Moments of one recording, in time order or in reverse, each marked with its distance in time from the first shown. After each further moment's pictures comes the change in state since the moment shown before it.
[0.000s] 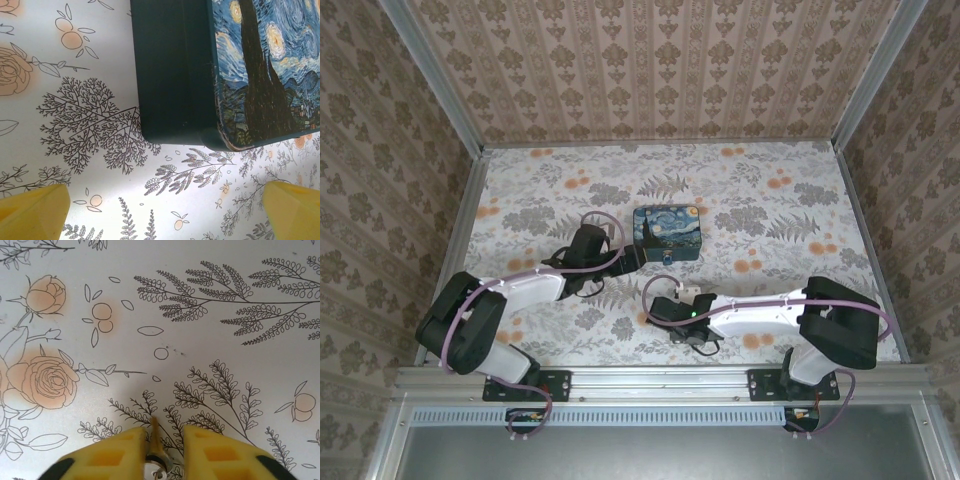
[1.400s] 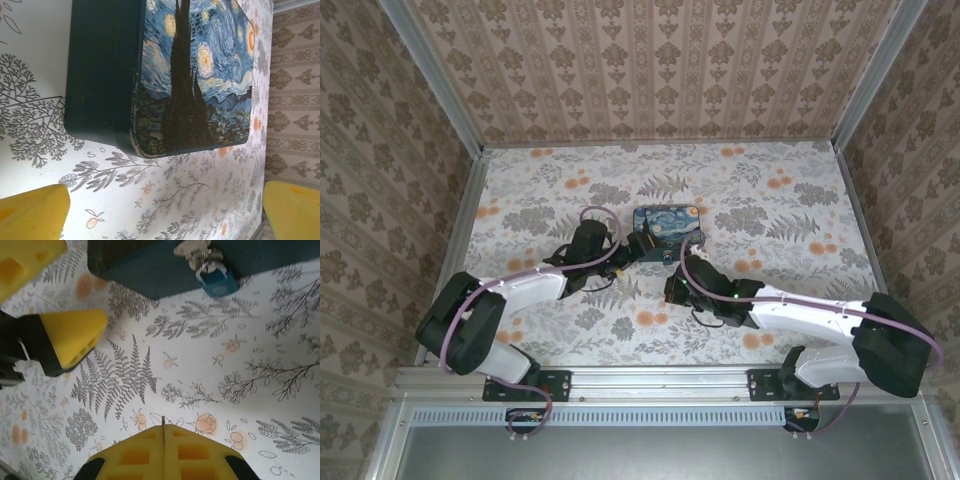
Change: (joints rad) left arm -0.020 -0.005 0.025 0.103 0.114 -0.323; right arm -0.266 -0.294 -0.128 0.456 -0.146 -0.132
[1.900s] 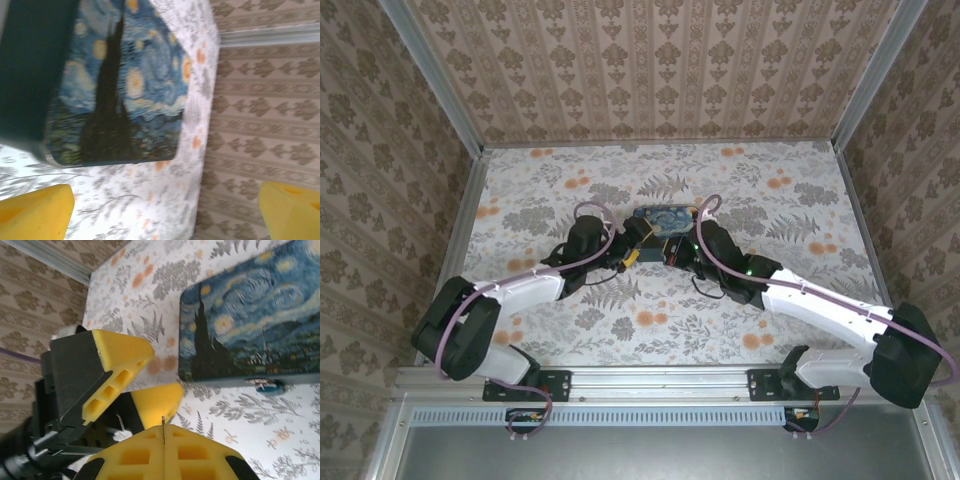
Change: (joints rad) left arm -0.003 -0.004 0.000 0.228 0.018 -0.306; right arm -0.119 -0.040 0.222 -0.031 -0.002 -0.061
